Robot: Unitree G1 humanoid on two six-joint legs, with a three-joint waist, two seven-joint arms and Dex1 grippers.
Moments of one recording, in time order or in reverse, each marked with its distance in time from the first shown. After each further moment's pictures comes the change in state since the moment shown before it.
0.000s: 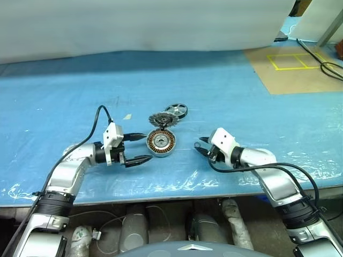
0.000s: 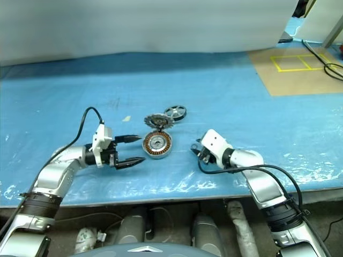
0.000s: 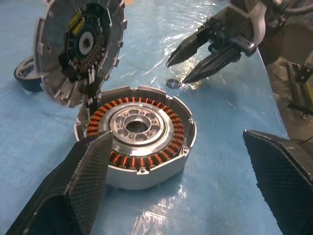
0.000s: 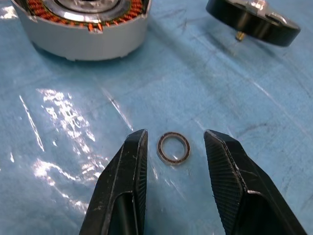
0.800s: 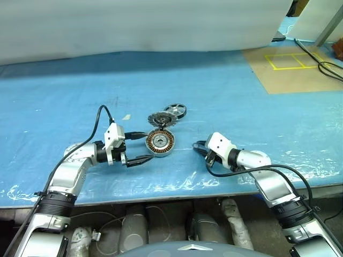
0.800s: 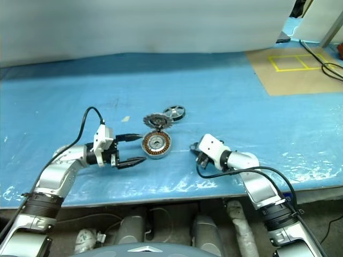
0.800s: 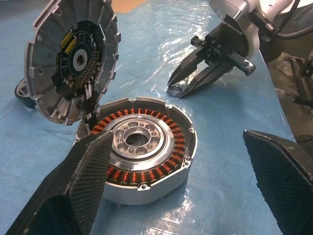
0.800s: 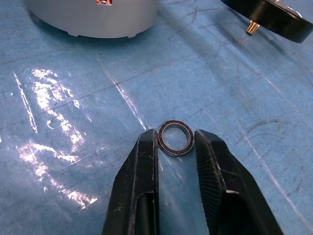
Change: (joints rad) left arm -0.001 -0.005 -0.007 0.001 0.021 -0.053 0.006; right arm -0.004 0.026 0.028 0.087 -0.083 -0.131 0.000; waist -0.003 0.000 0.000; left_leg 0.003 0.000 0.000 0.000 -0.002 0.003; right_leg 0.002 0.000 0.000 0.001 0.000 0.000
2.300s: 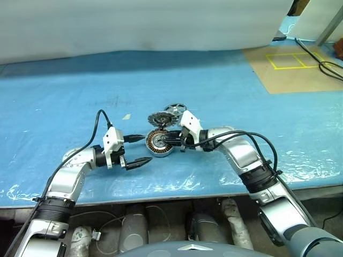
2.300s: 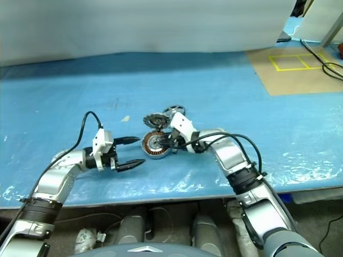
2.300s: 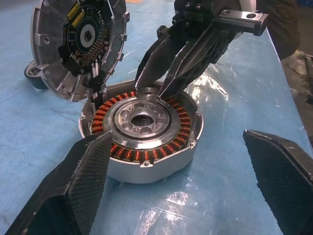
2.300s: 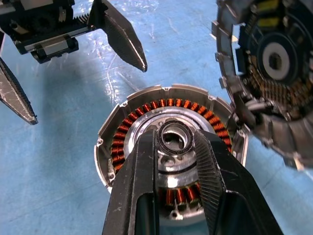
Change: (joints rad) left arm 0.051 0.004 0.002 -0.011 0.011 -0.026 0.053; right arm -0.381 0.201 0.131 0.165 0.179 0.244 0.201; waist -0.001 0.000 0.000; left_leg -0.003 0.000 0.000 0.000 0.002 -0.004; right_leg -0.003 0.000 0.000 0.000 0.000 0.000
